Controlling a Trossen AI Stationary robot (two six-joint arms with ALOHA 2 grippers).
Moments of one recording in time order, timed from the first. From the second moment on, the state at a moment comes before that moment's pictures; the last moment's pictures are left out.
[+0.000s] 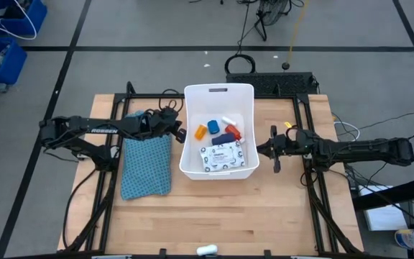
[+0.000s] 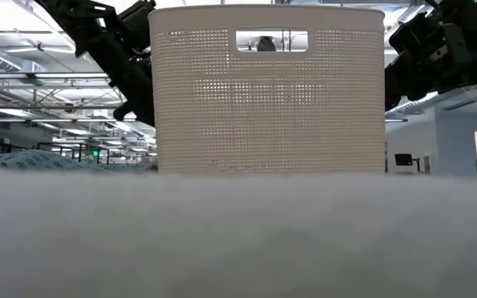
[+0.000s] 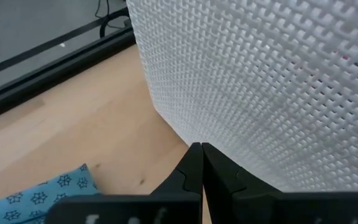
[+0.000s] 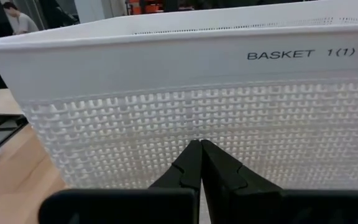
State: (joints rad) left arm 0.27 1.34 0.75 -0.16 -0.34 -0.46; right arm -0.16 0.65 0.12 0.40 -0.15 0.05
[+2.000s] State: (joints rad) left arm -0.13 0.73 0.28 0.54 -0.23 0.21; right arm -0.17 0.00 0.15 -0.04 -0.26 0.14
